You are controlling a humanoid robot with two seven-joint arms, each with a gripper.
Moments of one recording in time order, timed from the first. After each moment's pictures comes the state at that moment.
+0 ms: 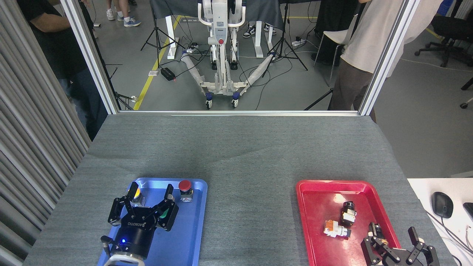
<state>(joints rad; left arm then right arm) 0.00 0.08 -0.08 -1.64 -1.34 -0.04 0.17 0.23 -0.11 -0.21 -1.61 1.39 -0.04 -0.14</state>
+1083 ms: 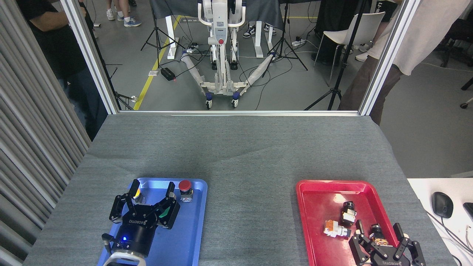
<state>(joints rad) -0.01 0.07 -0.08 -1.65 -1.34 -0.05 0.16 0.21 -0.07 -0.20 -1.61 1.39 -0.11 -0.12</state>
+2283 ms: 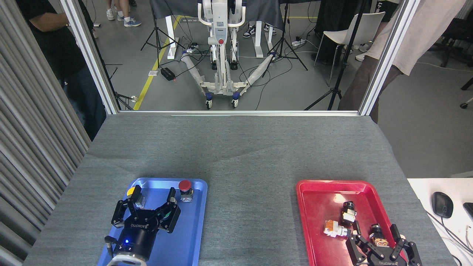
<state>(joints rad) -0.01 0.07 -0.08 -1.59 -1.35 -0.05 0.16 0.21 -0.05 -0.19 -1.61 1.40 -0.10 -0.09</state>
